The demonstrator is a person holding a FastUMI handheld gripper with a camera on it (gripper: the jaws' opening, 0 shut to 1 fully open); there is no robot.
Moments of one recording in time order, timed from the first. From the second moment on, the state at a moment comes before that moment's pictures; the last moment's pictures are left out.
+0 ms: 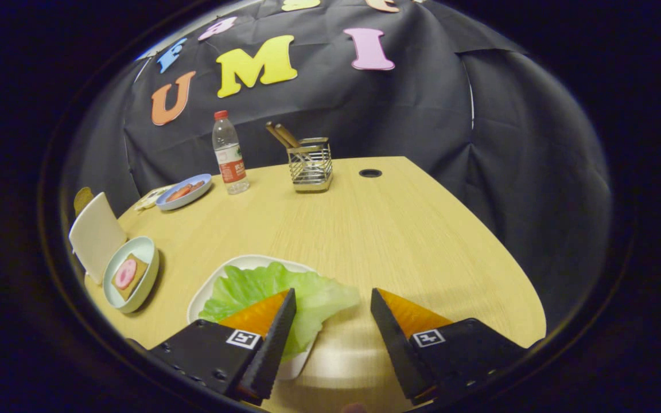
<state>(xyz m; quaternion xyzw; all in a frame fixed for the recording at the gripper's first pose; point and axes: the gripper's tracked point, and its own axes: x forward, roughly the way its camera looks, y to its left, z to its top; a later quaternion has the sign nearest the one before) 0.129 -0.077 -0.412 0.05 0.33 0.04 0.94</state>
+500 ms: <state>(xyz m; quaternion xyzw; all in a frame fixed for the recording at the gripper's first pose) 0.134 -0.075 -0.404 0.01 0.32 0.02 0.95</state>
